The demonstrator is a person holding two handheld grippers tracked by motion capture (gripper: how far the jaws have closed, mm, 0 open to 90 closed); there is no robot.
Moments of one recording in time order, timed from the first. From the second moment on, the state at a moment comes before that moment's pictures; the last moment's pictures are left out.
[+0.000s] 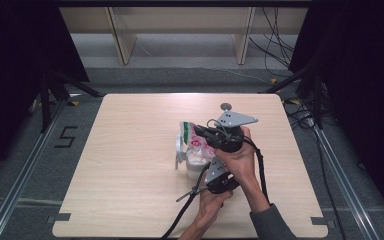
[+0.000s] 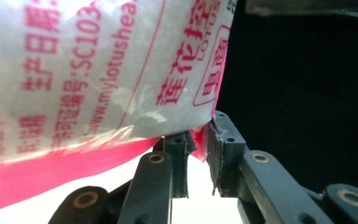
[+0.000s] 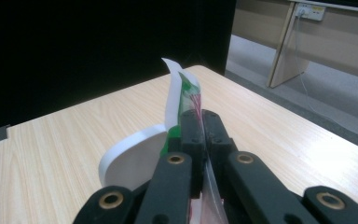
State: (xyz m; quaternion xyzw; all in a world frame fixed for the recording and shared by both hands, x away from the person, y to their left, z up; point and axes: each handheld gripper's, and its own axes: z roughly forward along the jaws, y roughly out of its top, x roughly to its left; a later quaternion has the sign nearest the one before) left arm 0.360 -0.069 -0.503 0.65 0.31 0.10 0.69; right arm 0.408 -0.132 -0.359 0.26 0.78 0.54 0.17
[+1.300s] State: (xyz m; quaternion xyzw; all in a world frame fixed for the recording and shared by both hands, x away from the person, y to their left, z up) left arm 0.345 -0.059 -0.515 0.71 0.31 0.12 0.61; right arm 0.401 -0.193 -0.357 0.28 0.73 0.61 0.11
